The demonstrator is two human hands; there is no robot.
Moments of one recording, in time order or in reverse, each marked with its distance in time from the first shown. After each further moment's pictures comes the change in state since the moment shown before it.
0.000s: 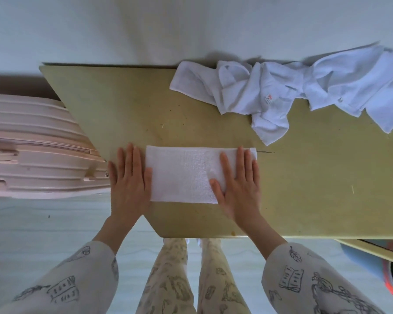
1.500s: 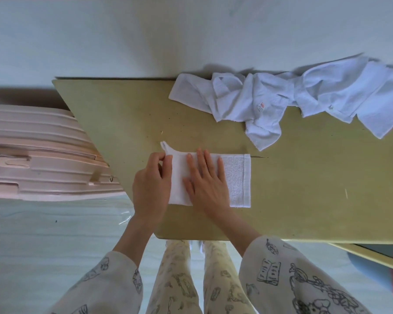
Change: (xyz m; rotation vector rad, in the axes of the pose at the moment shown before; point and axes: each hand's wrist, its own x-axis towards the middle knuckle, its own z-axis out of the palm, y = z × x) left_hand -0.006 0.087 -0.051 -0.485 0.209 -0.176; right_hand 0.019 -0.050 -0.006 0.213 -0.028 -0.166
